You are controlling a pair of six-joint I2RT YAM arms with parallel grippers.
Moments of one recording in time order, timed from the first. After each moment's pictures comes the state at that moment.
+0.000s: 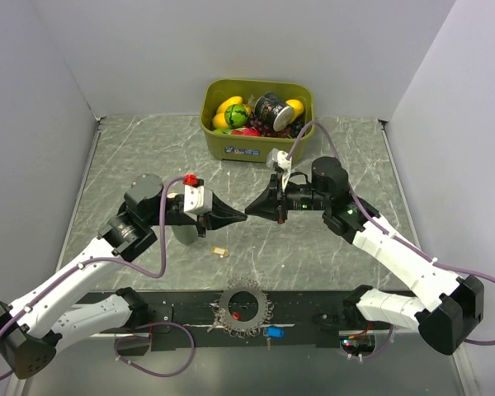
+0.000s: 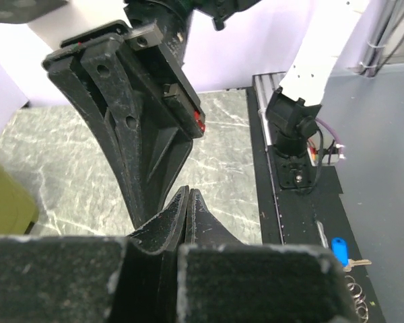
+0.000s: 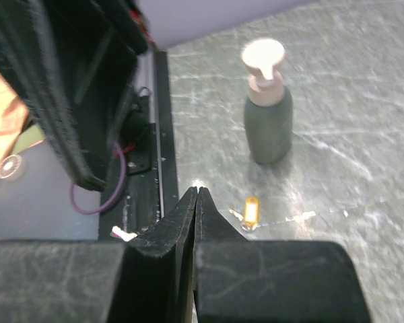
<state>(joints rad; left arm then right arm) -0.72 0.94 0.91 0.04 0.84 0.14 0.63 1.10 0.98 -0.09 -0.82 0.08</state>
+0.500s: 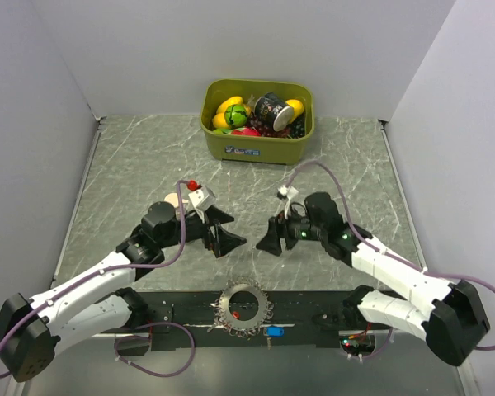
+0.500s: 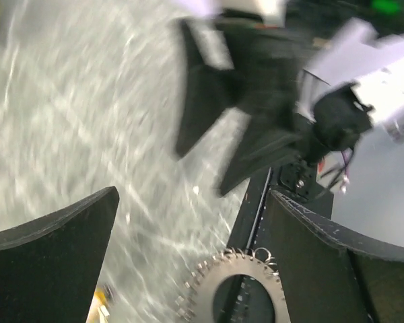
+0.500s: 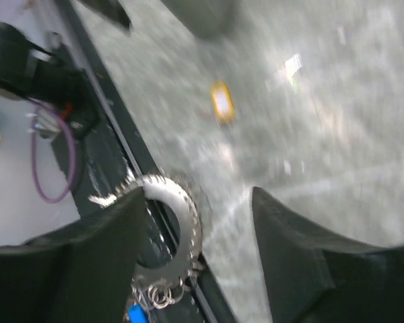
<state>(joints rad) -0.72 0.91 0.54 0.28 0.53 -0.27 0.64 1.02 0.63 -0.12 -0.53 0.26</state>
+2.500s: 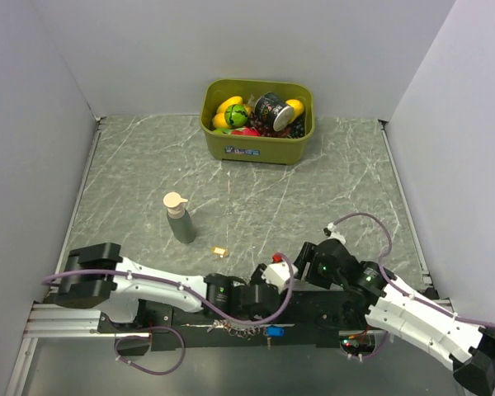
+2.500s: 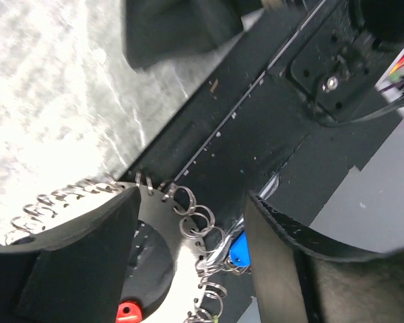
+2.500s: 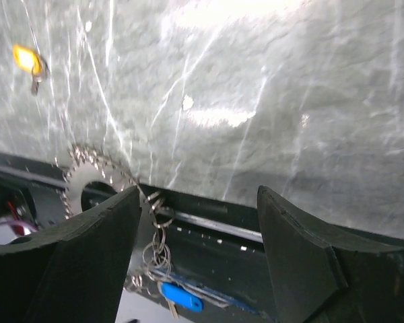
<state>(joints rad) -1.59 1.49 0.86 -0.13 -0.42 -0.62 0.84 0.53 0.32 -0.66 0.09 1.07</state>
